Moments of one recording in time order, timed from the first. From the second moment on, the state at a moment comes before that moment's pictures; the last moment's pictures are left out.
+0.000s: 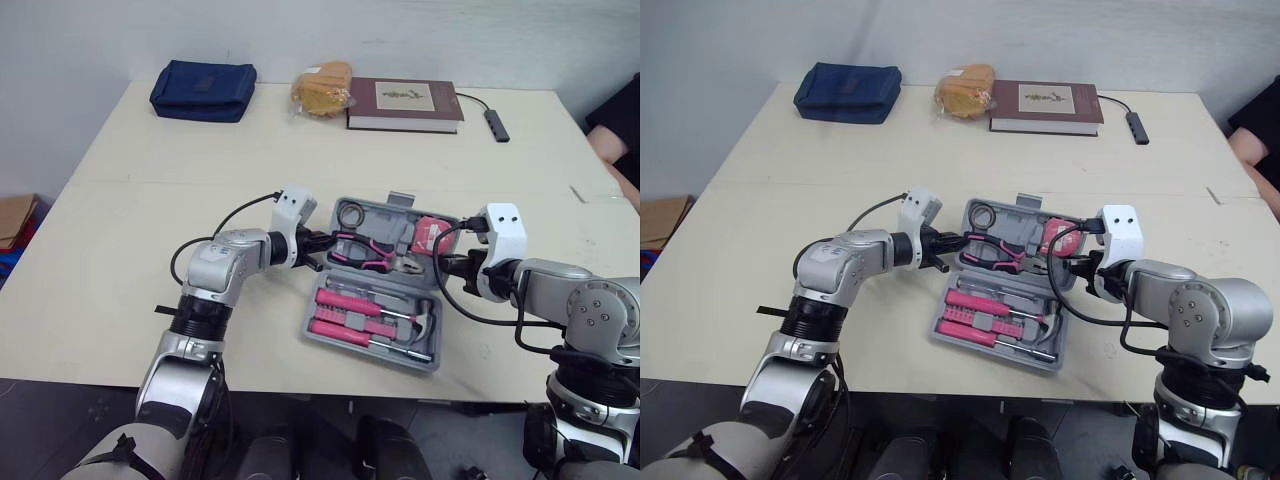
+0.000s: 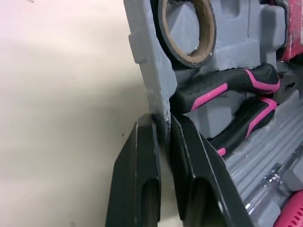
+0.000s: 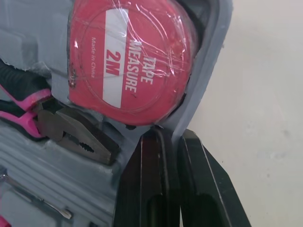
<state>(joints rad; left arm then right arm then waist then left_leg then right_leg) -0.81 0.23 -0.07 0.21 -0.26 0.91 -0.55 -0.56 -0.46 -0.36 -0.39 0.65 1.60 0.07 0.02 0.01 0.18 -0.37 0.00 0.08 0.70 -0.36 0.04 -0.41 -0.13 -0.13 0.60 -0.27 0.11</state>
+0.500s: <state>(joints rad) -0.69 0.25 -0.07 0.23 -0.23 0.45 -0.66 -0.19 -0.68 -0.07 -0.59 0.37 0.91 0.21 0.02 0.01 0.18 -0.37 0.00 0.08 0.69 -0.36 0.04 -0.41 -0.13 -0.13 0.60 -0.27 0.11</state>
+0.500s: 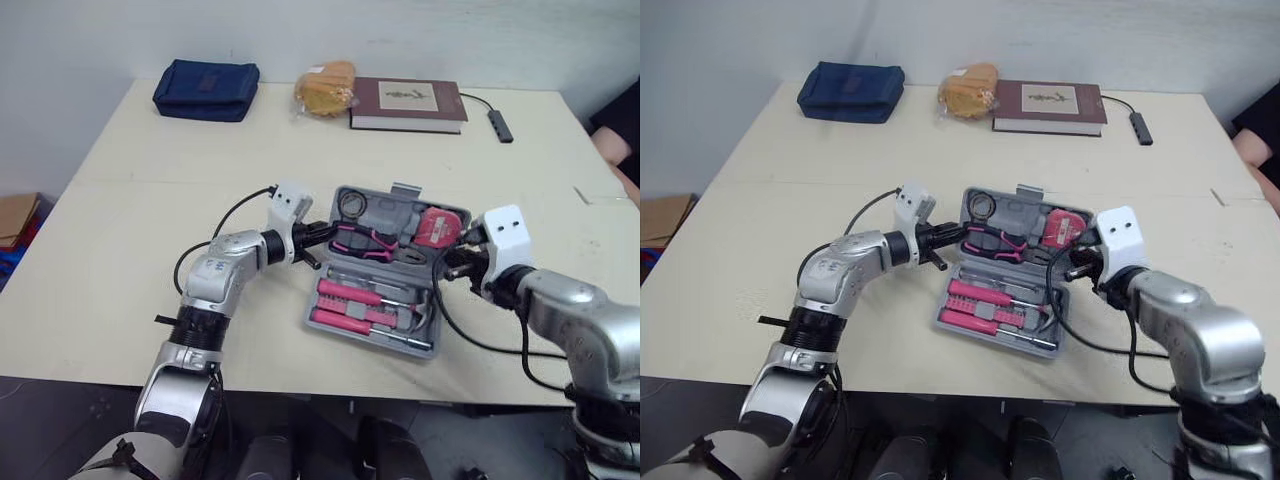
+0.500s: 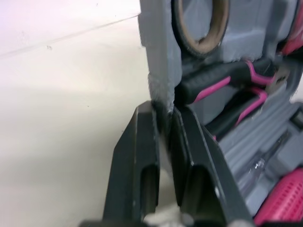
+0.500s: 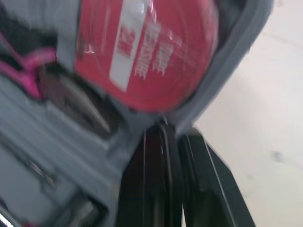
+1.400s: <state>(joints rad) -0.44 0.46 -0.09 0.43 -0.14 -0.50 -0.93 0.36 -0.72 0.09 -0.30 -0.58 -0.23 -0.14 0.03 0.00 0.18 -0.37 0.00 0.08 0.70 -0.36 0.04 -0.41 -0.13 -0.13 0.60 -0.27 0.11</state>
